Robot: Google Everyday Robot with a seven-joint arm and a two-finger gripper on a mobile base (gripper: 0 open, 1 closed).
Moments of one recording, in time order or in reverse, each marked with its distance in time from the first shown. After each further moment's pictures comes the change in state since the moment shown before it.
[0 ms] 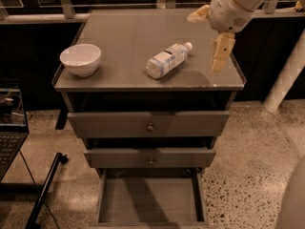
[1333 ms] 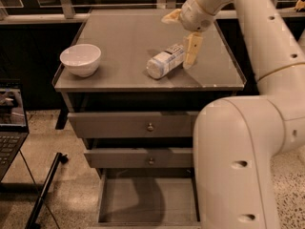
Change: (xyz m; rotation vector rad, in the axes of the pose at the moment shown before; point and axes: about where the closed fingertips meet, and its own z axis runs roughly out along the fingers) arm -0.006 -0.084 0.082 -0.028 -0.115 -0.118
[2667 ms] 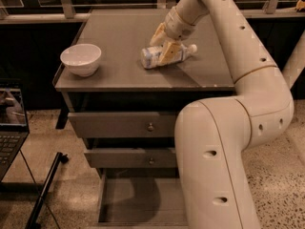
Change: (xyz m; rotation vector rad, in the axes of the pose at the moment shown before) arm -0.008 -0.030 0.065 -0.010 -0.033 0.030
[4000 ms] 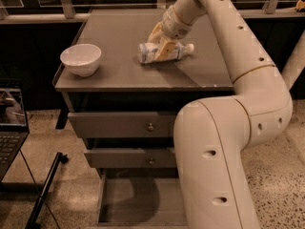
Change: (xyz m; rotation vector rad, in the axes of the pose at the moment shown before) arm -0.004 -0.014 0.004 0.049 -0.008 -0.002
